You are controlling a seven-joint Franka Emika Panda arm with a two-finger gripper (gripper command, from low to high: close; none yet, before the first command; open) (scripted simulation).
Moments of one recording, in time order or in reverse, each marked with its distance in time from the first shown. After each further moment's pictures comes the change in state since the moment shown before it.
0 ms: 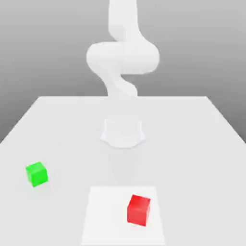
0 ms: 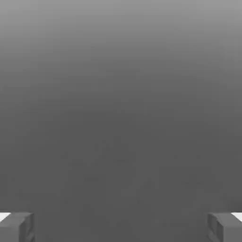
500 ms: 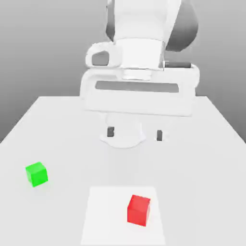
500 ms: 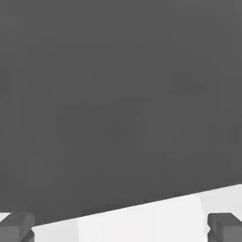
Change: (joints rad) arm -0.050 0.551 0.104 -0.225 -0.047 0.278 0.279
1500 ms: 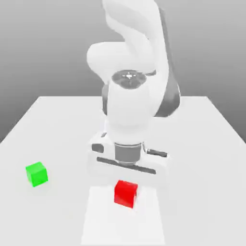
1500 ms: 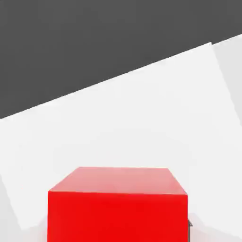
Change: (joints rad) arm -0.156 0.189 -0.106 -0.137 0.006 0.106 -0.010
